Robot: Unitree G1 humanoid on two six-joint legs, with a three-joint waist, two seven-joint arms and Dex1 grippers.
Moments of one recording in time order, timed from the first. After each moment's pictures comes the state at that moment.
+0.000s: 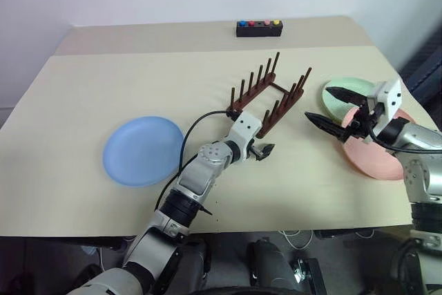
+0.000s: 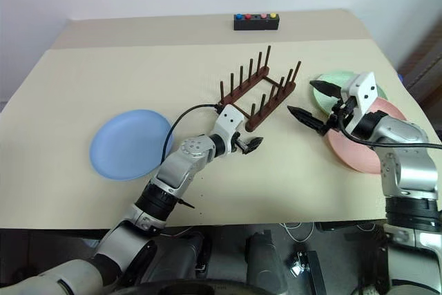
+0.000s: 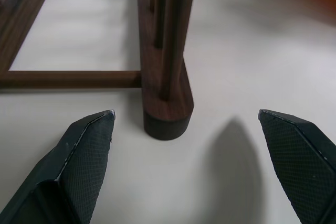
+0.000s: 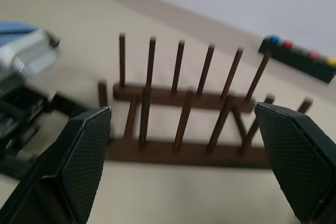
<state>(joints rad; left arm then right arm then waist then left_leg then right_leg) -0.58 -0.06 -0.34 0.25 -0.05 0.50 -0.38 -0.31 -0.78 -0.26 0.09 0.46 0.21 1.03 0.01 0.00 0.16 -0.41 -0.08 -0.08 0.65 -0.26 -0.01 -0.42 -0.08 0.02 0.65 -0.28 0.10</state>
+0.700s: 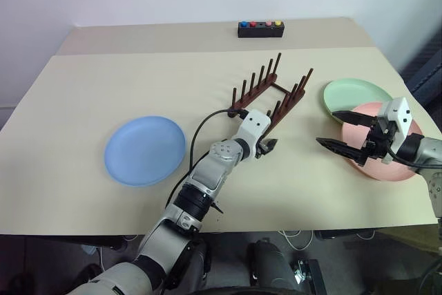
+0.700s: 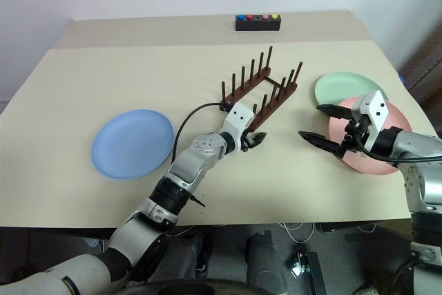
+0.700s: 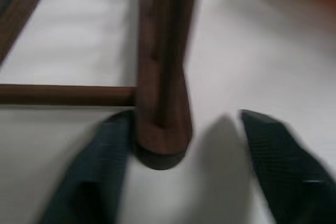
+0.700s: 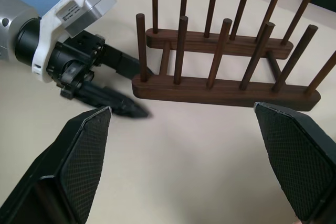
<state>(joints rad) -0.65 -0.15 -0.31 0.41 0.00 0.44 -0.29 -0.21 -0.85 -0.29 0.04 0.50 0.29 1.11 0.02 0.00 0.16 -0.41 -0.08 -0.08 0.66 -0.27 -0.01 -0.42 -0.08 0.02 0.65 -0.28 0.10</state>
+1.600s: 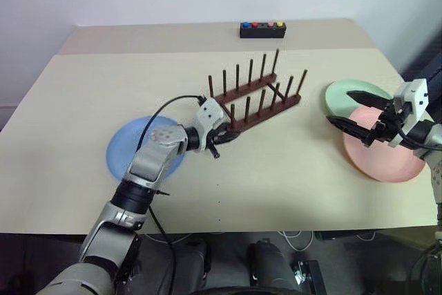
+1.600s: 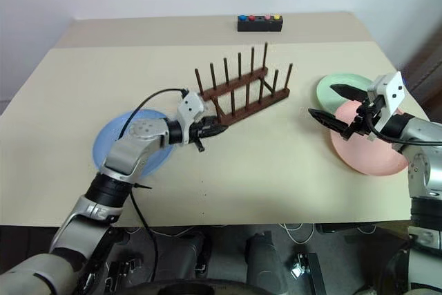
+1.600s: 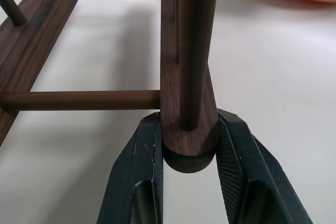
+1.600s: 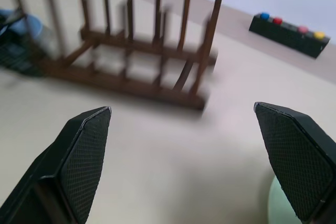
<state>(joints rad) -0.54 0.30 -0.25 0.07 -0.19 0.49 -0.87 -0.33 -0.84 -0.32 0.19 0.50 0.24 1.08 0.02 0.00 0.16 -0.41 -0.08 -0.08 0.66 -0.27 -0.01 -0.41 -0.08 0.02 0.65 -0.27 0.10</state>
